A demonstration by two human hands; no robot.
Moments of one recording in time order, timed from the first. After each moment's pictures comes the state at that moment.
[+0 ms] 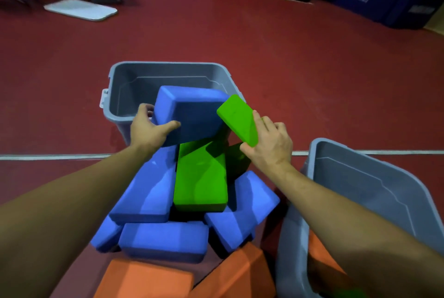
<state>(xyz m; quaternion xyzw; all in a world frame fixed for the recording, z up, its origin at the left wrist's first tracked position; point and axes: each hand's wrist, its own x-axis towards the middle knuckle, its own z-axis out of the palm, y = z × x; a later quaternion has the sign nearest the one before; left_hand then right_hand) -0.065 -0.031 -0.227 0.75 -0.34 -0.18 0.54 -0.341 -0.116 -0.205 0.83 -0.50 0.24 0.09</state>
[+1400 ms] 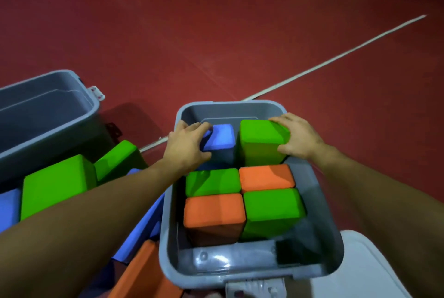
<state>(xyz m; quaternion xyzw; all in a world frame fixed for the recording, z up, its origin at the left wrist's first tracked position) -0.487 -0.129 -0.226 0.56 -0.81 -0.05 0.14 -0.812 -0.136 -0.232 0.76 -0.62 0.15 -0.08</state>
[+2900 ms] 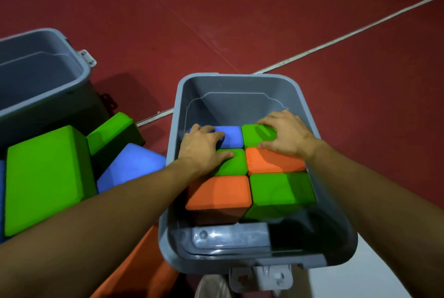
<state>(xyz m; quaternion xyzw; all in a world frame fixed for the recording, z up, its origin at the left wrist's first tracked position) -0.509 -0.111 -0.299 0.57 -0.81 -0.10 0.05 -0.768 -0.136 -0.287 0.80 -0.60 0.02 -0.08</state>
